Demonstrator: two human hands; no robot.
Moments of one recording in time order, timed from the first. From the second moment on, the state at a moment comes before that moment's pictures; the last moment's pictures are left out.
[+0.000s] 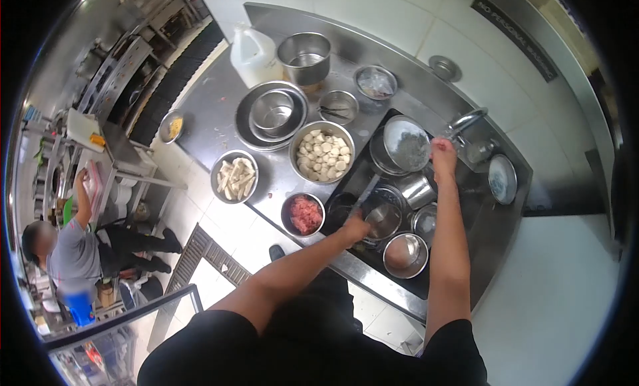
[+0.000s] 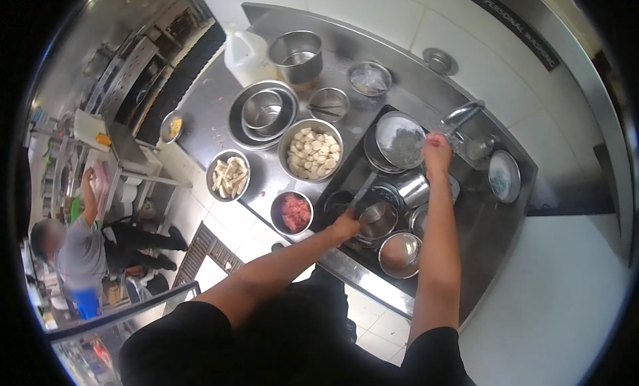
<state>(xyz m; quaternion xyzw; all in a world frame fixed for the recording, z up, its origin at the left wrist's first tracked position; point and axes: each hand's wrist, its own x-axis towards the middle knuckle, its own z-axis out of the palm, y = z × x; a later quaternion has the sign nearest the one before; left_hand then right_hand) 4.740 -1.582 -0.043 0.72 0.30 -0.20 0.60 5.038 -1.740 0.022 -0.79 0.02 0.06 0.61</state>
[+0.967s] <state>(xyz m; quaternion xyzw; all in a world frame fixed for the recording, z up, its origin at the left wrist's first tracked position) 3.988 -1.562 -0.116 0.73 0.33 -0.48 0.36 5.066 -1.870 -0.079 -0.95 -0.22 -0.11 -0.21</state>
